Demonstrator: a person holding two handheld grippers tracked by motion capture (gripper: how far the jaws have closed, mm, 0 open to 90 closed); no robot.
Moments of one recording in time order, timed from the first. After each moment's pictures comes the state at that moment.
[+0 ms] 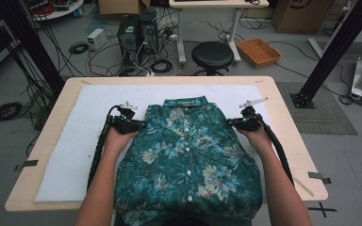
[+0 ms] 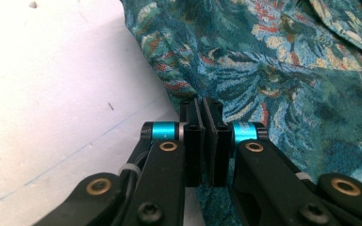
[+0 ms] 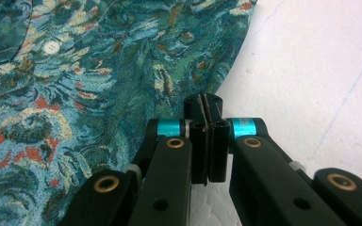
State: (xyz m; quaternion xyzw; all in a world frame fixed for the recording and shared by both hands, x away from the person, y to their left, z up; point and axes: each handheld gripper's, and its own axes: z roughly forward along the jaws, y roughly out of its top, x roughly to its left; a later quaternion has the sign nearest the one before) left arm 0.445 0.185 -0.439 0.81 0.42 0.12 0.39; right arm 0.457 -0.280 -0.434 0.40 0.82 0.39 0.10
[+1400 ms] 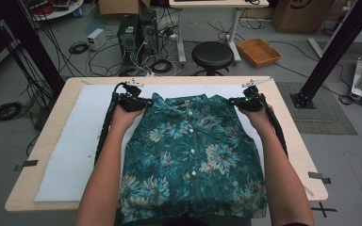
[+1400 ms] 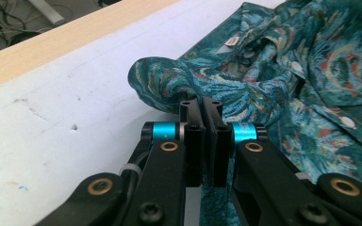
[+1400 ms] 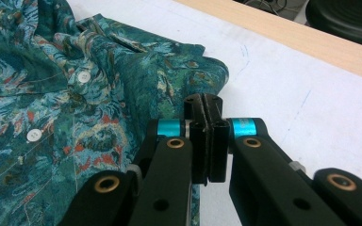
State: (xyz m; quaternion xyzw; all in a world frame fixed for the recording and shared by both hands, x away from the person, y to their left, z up) left arm 0.486 0.162 -0.380 0.81 0.39 0.16 0.41; right arm 0.493 -0.279 -0.380 0.40 0.81 0.40 0.16
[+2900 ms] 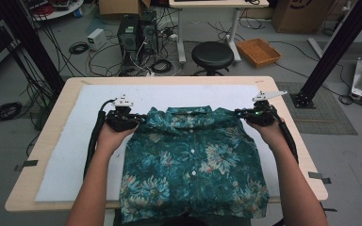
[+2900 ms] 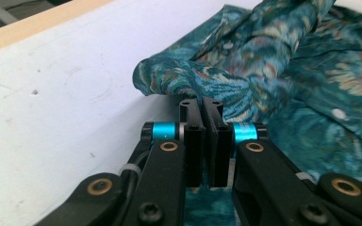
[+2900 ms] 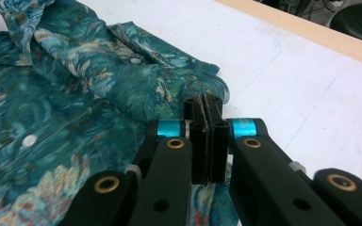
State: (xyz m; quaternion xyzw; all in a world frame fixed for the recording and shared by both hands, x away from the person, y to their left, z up) left arm 0.409 0.182 -0.381 0.82 0.34 0.14 0.44; right arm 0.432 -0.297 -0.374 0.35 0.82 0.43 0.15
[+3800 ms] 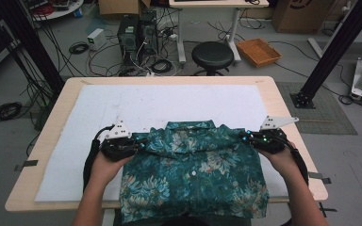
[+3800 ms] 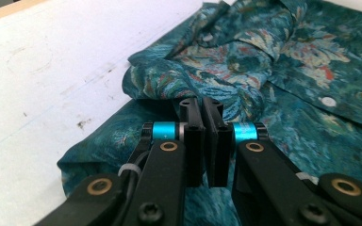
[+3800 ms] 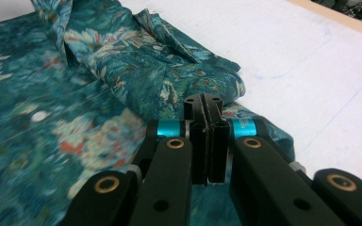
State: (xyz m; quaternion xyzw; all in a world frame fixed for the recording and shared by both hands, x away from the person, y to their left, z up) left arm 0.323 0.181 -0.395 0.82 0.30 0.14 0.46; right arm 0.348 -0.306 -0.384 0.28 0.84 0.44 0.15
